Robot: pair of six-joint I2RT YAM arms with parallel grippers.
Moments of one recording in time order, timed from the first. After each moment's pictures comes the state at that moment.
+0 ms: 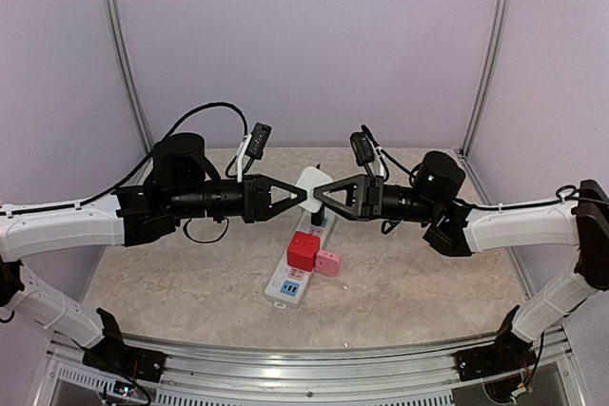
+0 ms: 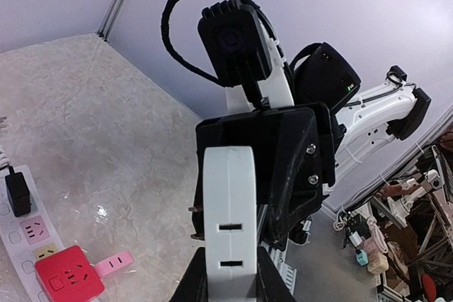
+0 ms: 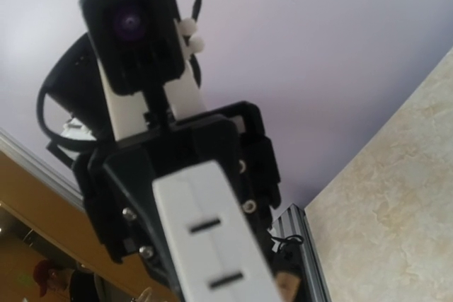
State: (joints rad) left arm -0.91 1.31 0.95 0.21 0.39 -0.53; right arm 0.83 1.48 0.79 0.87 -0.70 0.98
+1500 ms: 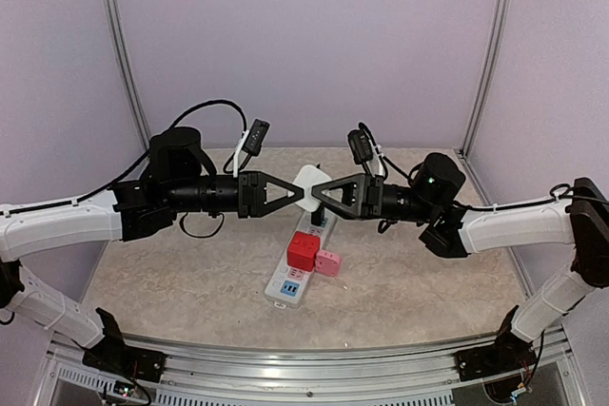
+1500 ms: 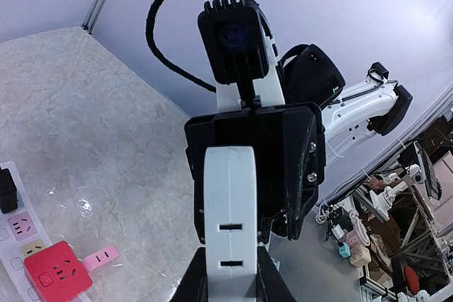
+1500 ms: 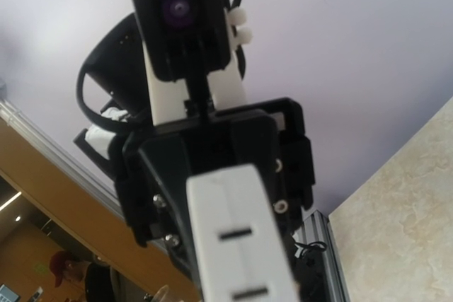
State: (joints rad) left arm -0.87 1.30 0.97 0.19 0.49 -0.55; right arm 0.84 1.51 0.79 0.98 -0.73 1.02
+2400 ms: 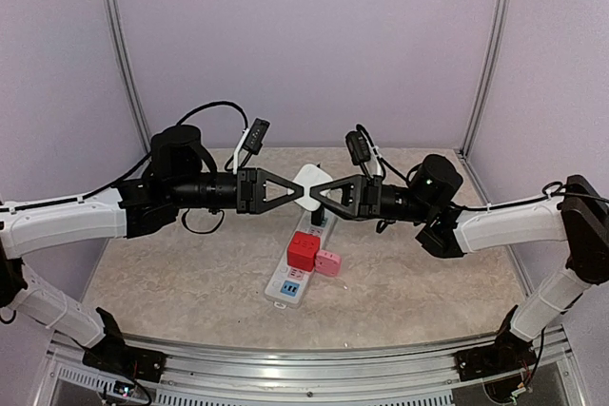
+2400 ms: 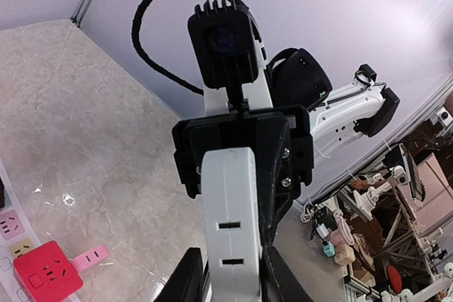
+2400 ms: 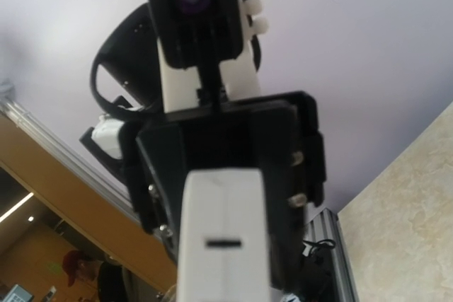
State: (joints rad) left arm -0.84 1.33 0.97 0.23 0.58 -0.61; right arm 0.83 1.54 0.80 1.05 -0.75 1.06
